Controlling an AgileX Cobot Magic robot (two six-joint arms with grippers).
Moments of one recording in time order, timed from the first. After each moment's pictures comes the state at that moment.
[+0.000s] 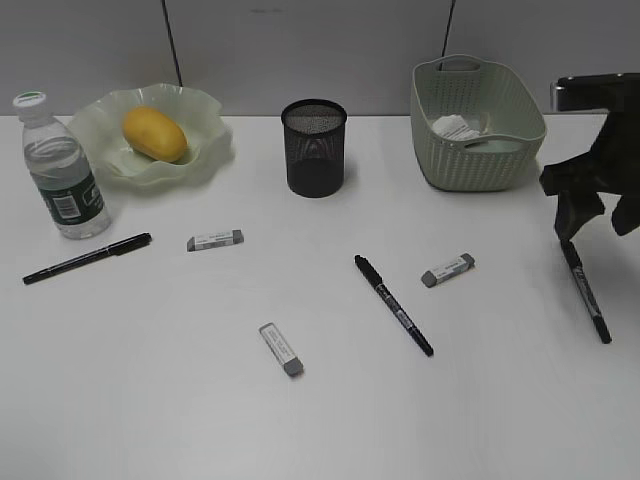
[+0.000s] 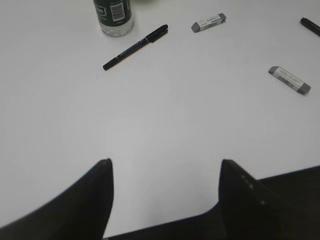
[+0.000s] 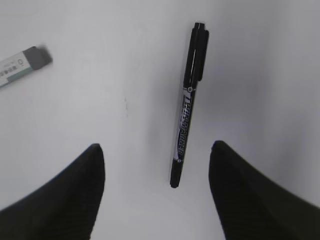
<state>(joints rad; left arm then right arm) -0.16 0.24 -0.53 -0.07 1.07 0.05 0.12 1.83 -1.23 -0.04 0.88 0.05</state>
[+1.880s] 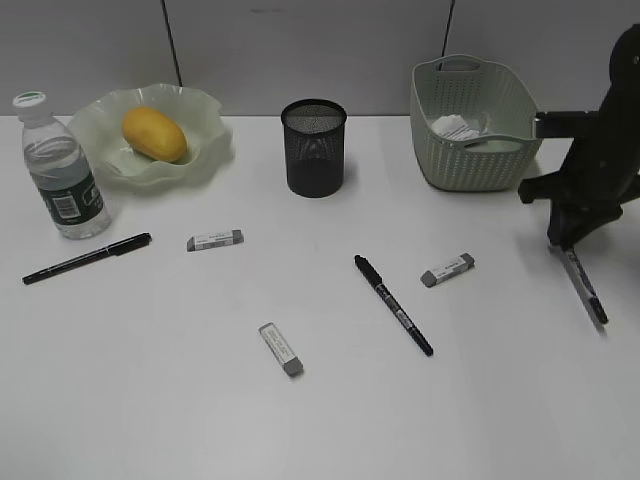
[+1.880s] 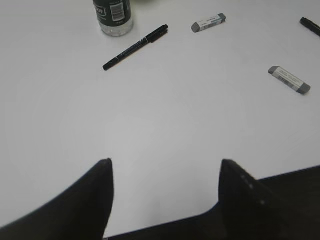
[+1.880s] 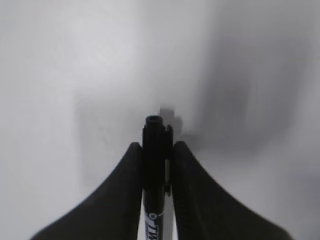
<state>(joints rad) -0.16 0.24 -0.53 -0.07 1.07 0.05 0.05 2.16 -1.47 0.01 0.85 -0.01</state>
